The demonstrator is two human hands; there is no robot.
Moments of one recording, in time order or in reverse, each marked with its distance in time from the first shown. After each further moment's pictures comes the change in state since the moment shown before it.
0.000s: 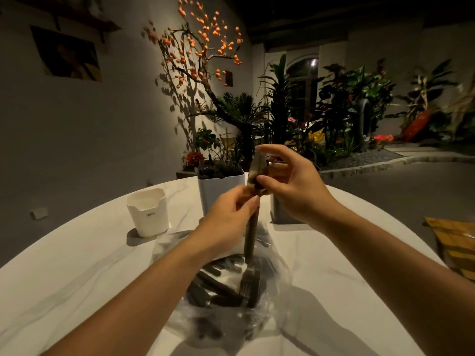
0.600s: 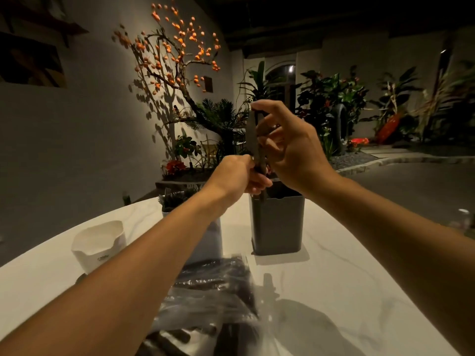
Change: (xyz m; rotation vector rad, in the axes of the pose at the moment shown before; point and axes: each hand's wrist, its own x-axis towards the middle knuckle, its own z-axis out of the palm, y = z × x) left_hand 0.142 0.059 0.023 -0.115 -0.069 0.000; right_hand 0.109 0.017 -0.060 -0.496 0.225 -0.452
